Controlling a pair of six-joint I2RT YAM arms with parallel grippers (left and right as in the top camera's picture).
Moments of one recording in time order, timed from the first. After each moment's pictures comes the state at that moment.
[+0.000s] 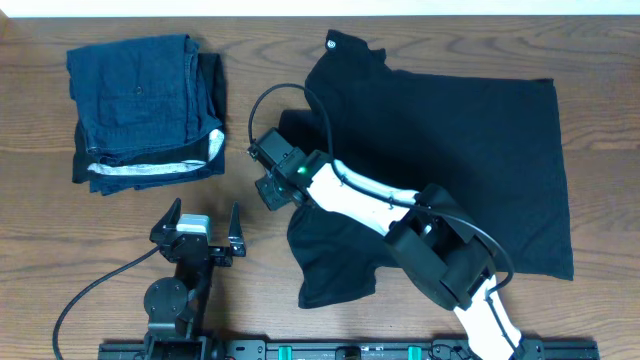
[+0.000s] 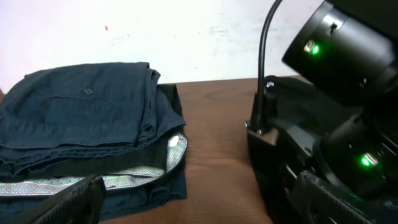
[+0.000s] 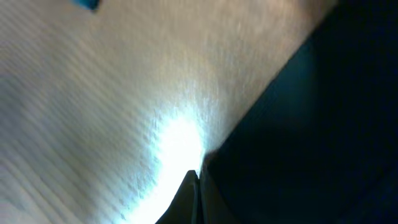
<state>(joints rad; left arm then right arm) -0.05 0.01 0.02 -0.11 0.05 0.02 0.86 2.20 1.55 -0.42 -0.08 0.33</state>
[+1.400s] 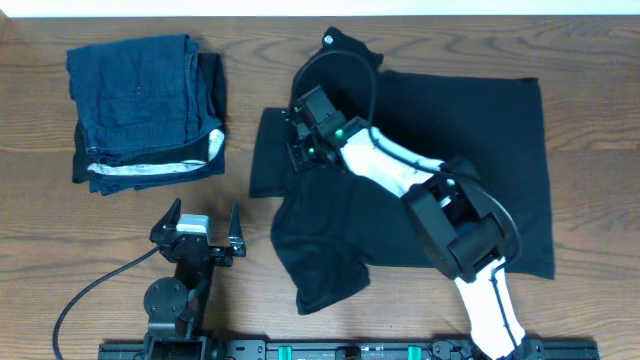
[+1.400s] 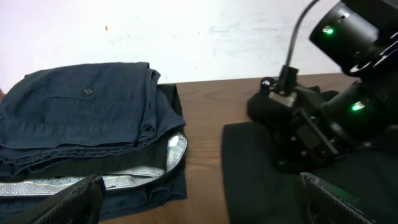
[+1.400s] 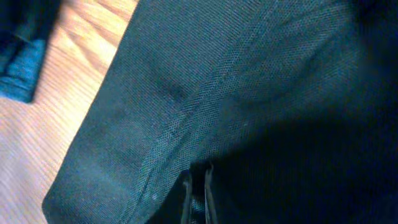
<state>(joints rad) -0.05 0.01 0.02 -0.11 0.05 0.02 0.67 2.27 1.59 -0.34 -0.27 0.33</state>
